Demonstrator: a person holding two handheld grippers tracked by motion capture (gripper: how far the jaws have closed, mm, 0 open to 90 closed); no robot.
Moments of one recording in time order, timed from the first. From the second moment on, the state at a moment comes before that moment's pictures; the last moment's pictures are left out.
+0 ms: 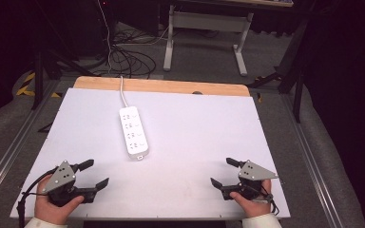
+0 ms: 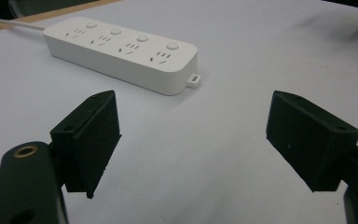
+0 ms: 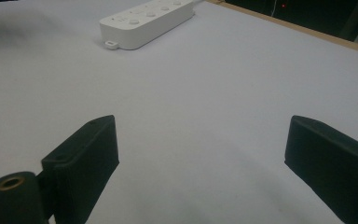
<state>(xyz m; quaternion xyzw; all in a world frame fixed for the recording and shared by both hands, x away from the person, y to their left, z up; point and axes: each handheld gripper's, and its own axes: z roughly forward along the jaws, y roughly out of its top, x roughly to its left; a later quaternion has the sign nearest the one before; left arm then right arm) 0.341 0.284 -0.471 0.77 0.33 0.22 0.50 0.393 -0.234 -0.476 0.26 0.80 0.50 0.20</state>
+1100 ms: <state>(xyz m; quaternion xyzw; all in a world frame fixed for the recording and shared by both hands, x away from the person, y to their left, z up) 0.344 0.281 -0.457 0.78 0.35 0.21 0.48 0.393 -0.232 -0.479 0.26 0.80 0.50 0.19</state>
